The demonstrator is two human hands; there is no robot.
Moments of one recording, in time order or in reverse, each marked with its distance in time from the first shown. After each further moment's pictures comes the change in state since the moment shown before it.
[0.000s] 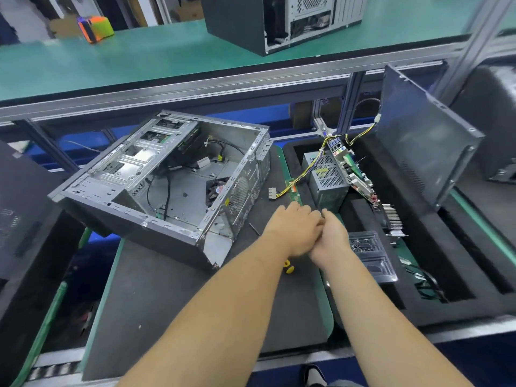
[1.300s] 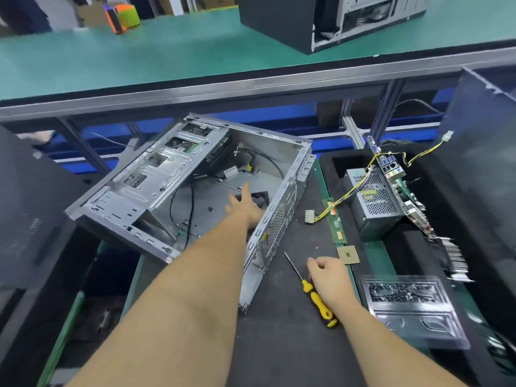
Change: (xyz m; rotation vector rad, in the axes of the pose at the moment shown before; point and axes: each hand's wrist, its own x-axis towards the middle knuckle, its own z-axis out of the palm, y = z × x) left_hand 0.031 -0.207 0.032 -0.761 -0.088 -0.836; right_hand 0.075 0.071 0.001 -1.402 -0.054 -0.482
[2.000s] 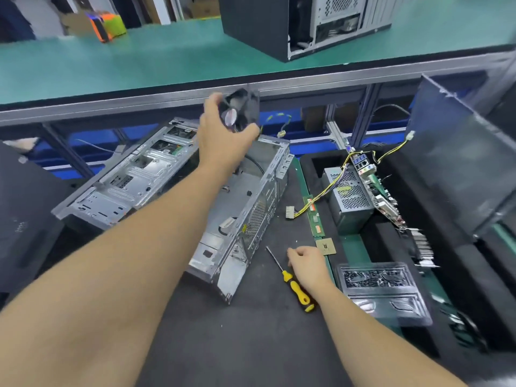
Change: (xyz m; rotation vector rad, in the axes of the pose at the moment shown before) left_hand -0.074 0.076 -0.098 -0.637 0.563 0.563; right_hand 0.001 -0.007 -0.007 0.074 -0.057 0.062
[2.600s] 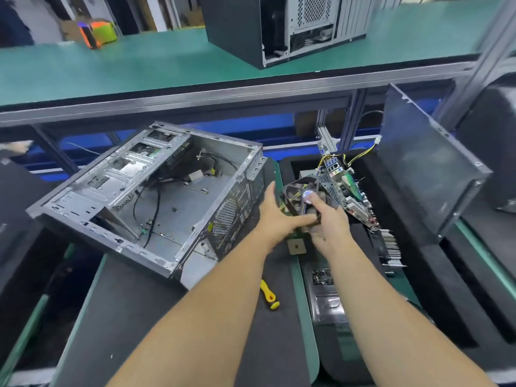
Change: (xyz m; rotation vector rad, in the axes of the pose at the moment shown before) left_hand -0.135 -0.029 0.139 -0.200 -0.431 -0.417; right_hand 0.023 -0.049 -0.120 1.100 0.117 0.180
